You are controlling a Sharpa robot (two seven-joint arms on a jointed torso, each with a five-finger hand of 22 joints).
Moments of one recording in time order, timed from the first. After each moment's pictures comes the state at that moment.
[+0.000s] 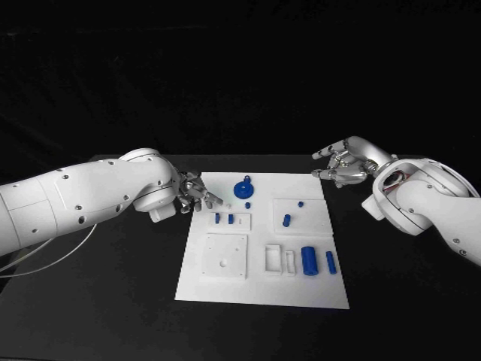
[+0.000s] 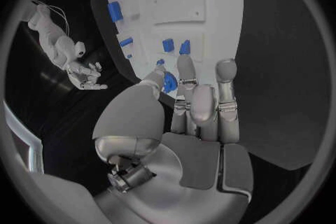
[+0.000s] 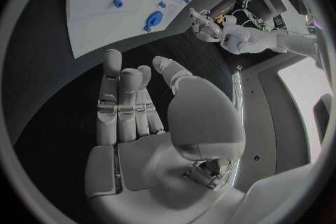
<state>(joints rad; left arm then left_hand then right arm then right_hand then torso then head) 1.40 -0.74 -0.14 1.33 -0.89 0.03 -0.53 1.06 -0.04 0.17 0.08 0.05 1.24 0.02 0.07 0.35 1.44 -0.05 0.54 0.47 1.44 -0.10 1.27 1.02 0.05 1.30 -0.12 0.58 1.31 1.07 -0.80 0.33 1.45 -1.32 -0.26 -0.16 1.27 -0.15 0.31 -0.03 0.43 0.89 0.13 0.06 0.06 1.20 0.00 0.77 0.85 1.42 -0.06 0.80 1.03 0.07 1.44 -0.08 0.08 1.31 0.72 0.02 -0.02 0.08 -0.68</state>
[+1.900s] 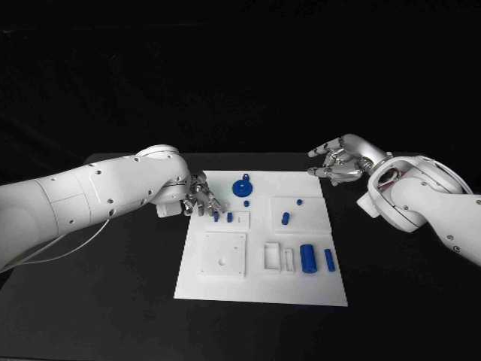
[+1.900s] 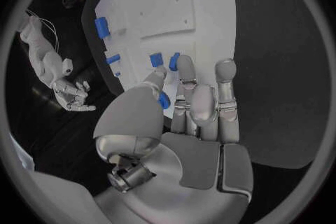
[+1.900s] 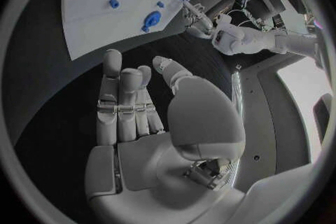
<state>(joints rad) 1.39 -0.60 -0.16 1.16 -0.94 0.22 -0.56 1.04 -0.01 0.16 0.01 0.10 1.24 0.01 0.07 0.36 1.44 -0.05 0.54 0.46 1.44 -0.10 1.27 1.02 0.05 1.30 -0.12 0.58 1.31 1.07 -0.79 0.33 1.44 -1.32 -0.26 -0.16 1.27 -0.15 0.31 -0.03 0.43 0.89 0.13 0.06 0.06 1.20 0.00 0.77 0.85 1.42 -0.06 0.80 1.03 0.07 1.44 -0.08 0.08 1.31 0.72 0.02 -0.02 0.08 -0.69</state>
